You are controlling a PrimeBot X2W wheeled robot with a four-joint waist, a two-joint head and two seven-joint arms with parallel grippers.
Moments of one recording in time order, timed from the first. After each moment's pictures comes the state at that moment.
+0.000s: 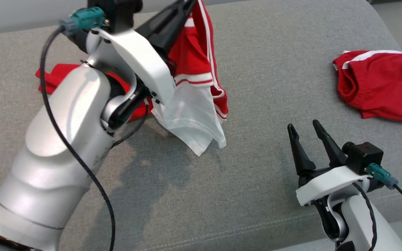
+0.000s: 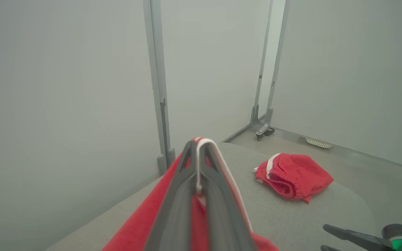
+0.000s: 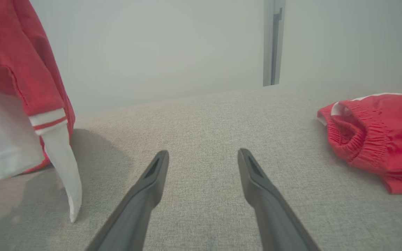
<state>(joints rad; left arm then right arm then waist) -0.97 0.23 -0.62 0.33 -0.69 -0.13 0.11 -0.36 -0.08 0.25 0.43 0.36 0.13 -0.25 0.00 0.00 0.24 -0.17</state>
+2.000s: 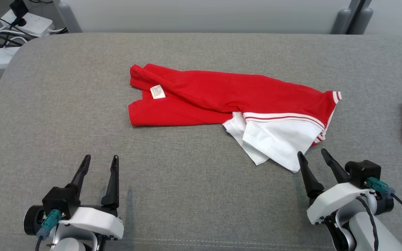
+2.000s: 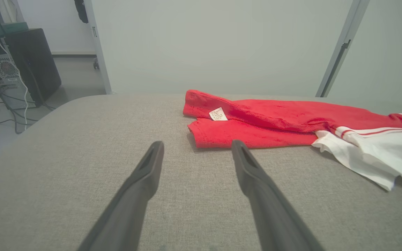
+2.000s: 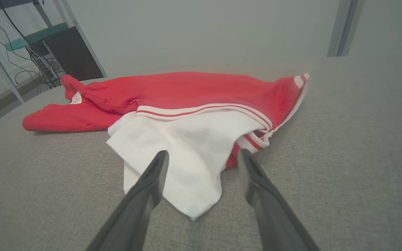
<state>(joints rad) -0.12 0.14 -0.15 0.29 -0.28 0.02 -0.26 -0.35 -0.13 0.29 0.61 0.40 0.13 -0.25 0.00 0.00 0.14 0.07</state>
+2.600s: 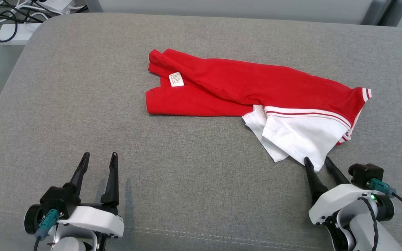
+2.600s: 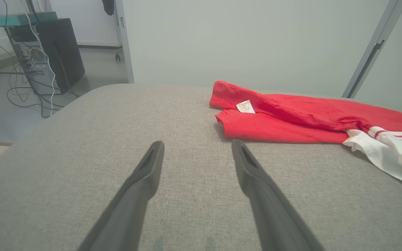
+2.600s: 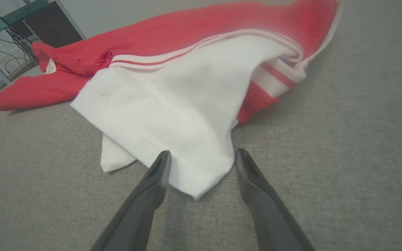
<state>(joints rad) -0.12 0.05 -0.02 0.29 -0.19 -0.05 -0.26 -0.38 -0.10 0.25 0.76 0.44 0.13 -0.25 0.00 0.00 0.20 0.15</state>
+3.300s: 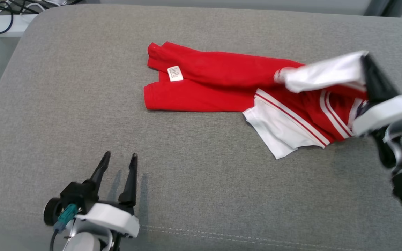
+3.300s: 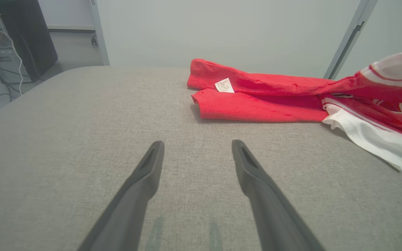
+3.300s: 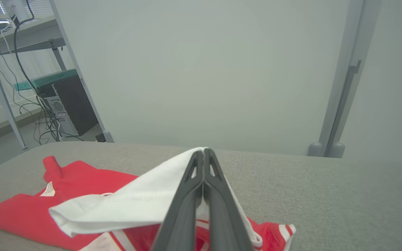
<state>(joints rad) -0.14 0.04 -0.06 0.33 -0.19 -0.09 -0.26 -0.65 -0.29 0.29 0.61 0.48 0.13 -0.25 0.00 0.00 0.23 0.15</state>
